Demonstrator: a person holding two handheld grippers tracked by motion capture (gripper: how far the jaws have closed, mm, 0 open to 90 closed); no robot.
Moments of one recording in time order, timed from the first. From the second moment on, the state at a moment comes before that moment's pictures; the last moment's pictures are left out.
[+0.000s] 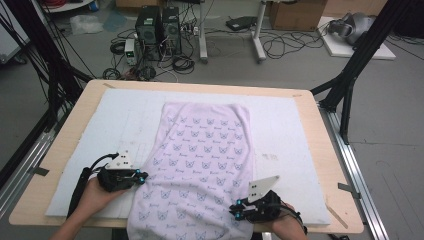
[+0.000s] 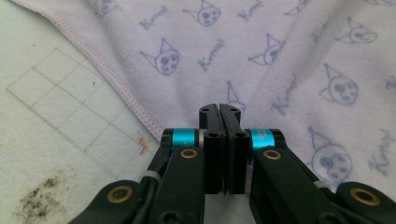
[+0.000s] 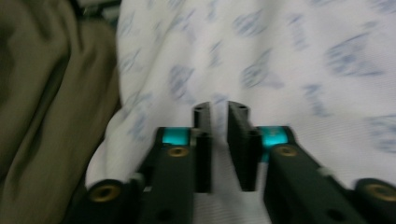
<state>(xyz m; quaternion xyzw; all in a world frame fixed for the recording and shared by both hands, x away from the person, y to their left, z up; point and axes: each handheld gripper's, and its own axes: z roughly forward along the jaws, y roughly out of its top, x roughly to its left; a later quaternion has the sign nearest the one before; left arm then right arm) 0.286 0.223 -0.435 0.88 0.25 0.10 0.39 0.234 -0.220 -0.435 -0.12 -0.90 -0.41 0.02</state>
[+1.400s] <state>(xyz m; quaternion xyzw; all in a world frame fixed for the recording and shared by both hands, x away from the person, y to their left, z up) 0.324 0.218 -0.425 0.83 0.31 0.13 0.44 0.339 -0.229 -0.427 -0.25 -0.86 -0.44 -0.06</state>
